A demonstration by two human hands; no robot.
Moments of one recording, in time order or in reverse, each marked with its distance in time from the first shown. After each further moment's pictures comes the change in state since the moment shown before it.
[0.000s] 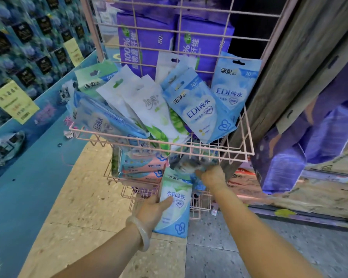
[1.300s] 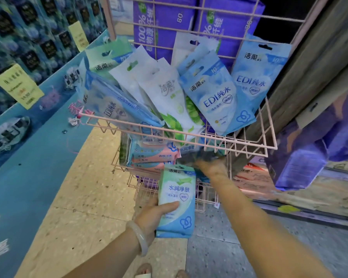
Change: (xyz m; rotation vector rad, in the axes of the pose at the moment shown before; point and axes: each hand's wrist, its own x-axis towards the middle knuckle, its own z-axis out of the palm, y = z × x) left_hand 0.005 -0.035 -0.023 -0.216 -0.111 -0.049; right_hand 0.006 -0.012 0.026 0.028 -0.033 0.162
